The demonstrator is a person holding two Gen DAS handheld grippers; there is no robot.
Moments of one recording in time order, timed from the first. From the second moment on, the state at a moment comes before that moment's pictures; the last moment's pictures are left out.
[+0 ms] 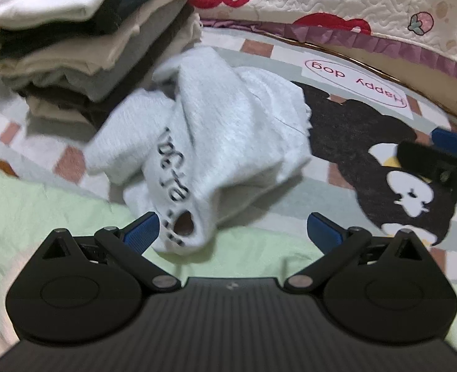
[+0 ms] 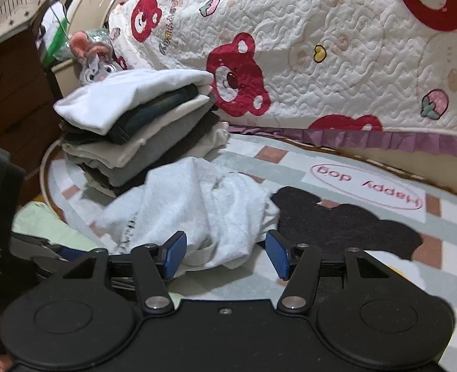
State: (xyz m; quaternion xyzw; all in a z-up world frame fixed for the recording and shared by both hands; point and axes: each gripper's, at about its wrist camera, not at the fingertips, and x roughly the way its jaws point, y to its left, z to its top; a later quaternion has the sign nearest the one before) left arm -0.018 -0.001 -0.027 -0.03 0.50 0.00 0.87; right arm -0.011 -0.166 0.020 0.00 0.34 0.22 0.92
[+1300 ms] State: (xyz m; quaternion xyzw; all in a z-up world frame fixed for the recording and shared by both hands) left arm 0.061 0.048 -0.108 -0.16 0.46 0.00 0.87; right arm 0.163 -0.162 -0.140 0.28 0.50 0.23 0.79
